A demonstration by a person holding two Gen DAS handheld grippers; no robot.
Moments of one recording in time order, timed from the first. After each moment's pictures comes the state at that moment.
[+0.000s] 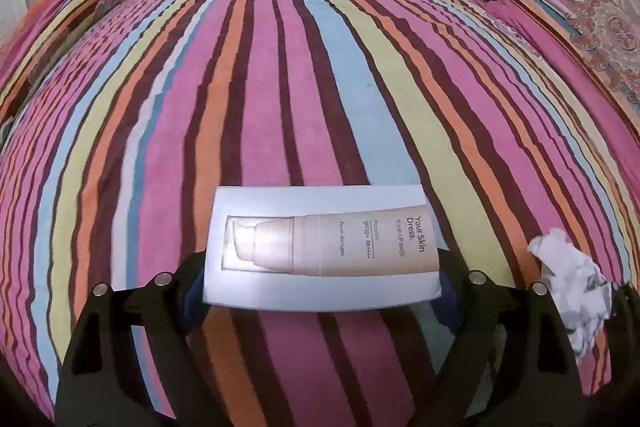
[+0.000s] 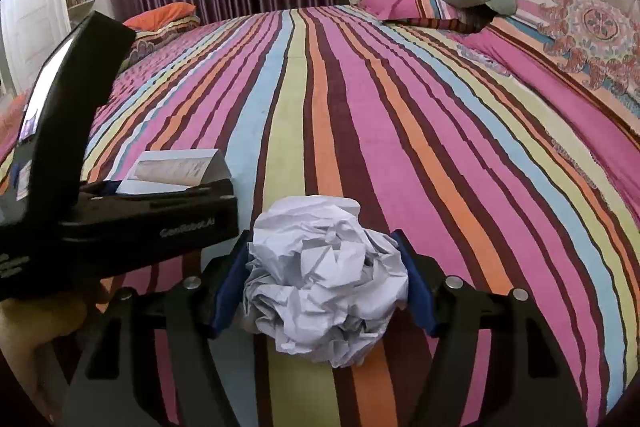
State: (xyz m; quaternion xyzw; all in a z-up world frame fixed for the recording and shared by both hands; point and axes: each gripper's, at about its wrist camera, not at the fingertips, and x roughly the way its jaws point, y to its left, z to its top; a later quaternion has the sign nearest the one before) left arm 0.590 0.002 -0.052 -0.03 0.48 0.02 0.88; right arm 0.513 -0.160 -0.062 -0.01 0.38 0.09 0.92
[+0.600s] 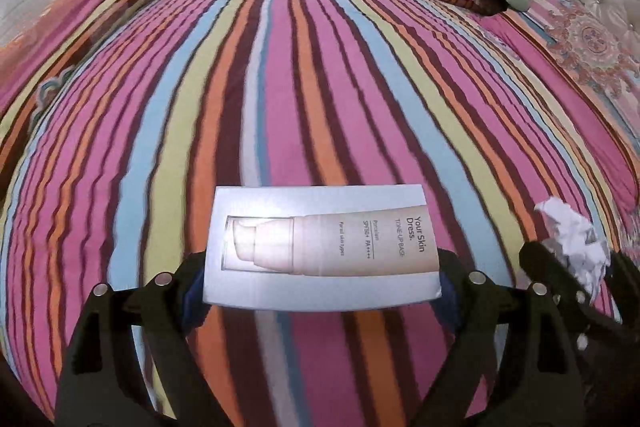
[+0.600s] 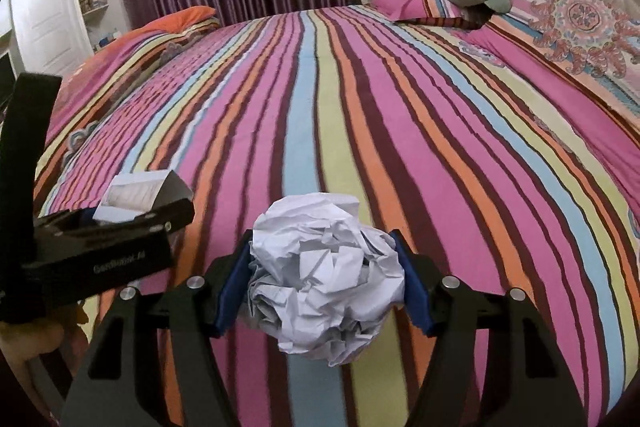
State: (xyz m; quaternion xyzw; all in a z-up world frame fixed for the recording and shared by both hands) left arm 0.440 0.044 -0.011 -0.06 0.46 0.04 0.88; right arm 0.429 -0.155 -0.030 0.01 0.39 0.12 0.91
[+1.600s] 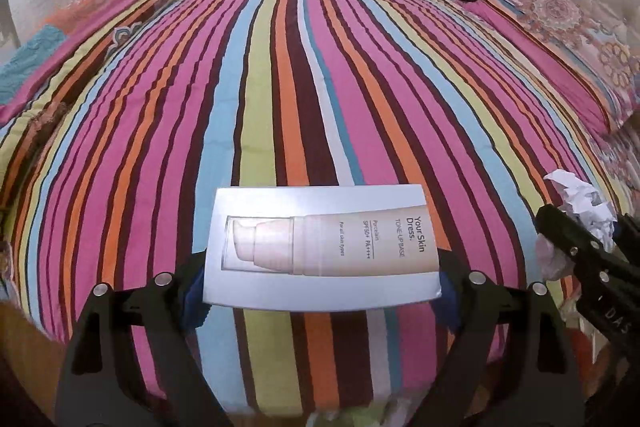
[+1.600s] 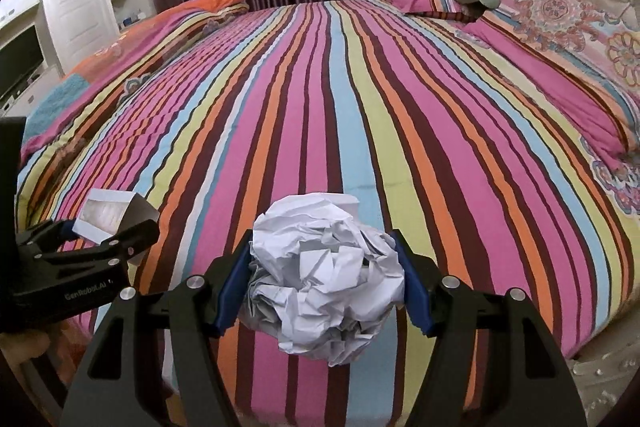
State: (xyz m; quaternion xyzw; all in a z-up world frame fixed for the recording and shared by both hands) left arm 0.220 0.050 0.000 -0.05 0.46 0.05 0.89; right arm 0.261 -0.154 -0.021 -0.02 0.40 0.14 0.91
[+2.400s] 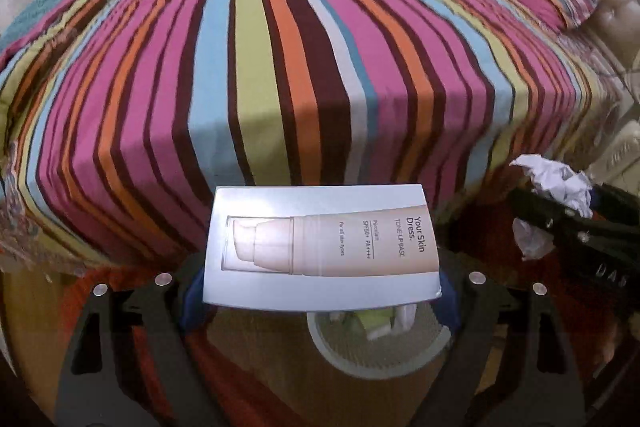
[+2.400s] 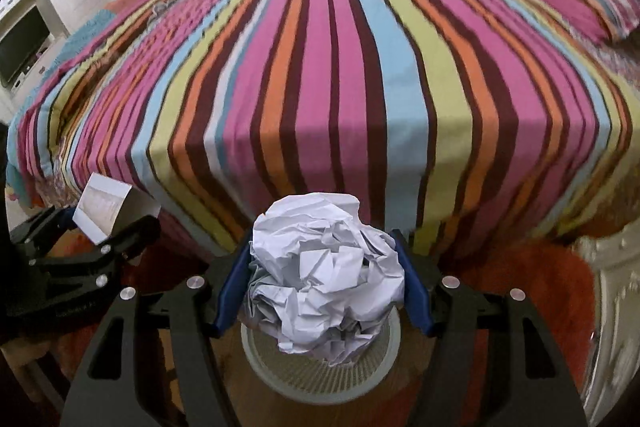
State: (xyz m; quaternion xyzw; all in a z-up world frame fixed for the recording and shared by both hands) left arm 0.045 0.023 -0.055 -0.02 0.53 0.00 0.85; right arm 0.124 -0.173 -0.062 0.01 0.52 0.14 0.84
